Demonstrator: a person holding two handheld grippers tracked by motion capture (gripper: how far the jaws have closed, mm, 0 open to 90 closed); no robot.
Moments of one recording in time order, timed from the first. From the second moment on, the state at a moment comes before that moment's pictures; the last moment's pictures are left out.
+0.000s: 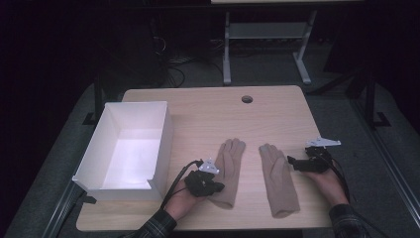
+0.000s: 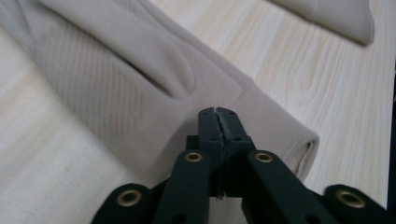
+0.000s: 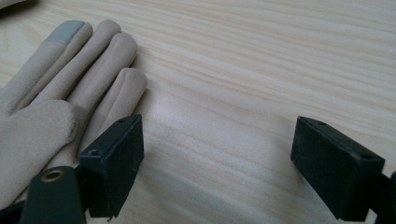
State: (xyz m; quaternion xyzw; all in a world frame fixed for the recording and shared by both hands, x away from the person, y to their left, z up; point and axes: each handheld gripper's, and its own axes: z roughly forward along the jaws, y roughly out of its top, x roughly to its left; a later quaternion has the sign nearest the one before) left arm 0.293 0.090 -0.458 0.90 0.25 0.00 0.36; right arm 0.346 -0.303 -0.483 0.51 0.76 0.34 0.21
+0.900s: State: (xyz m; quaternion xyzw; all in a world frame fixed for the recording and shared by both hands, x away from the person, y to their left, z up) left arm 0.369 0.094 -0.457 0.86 0.34 0.09 0.37; right arm 0.346 -0.303 -0.483 0.51 0.76 0.34 0.21
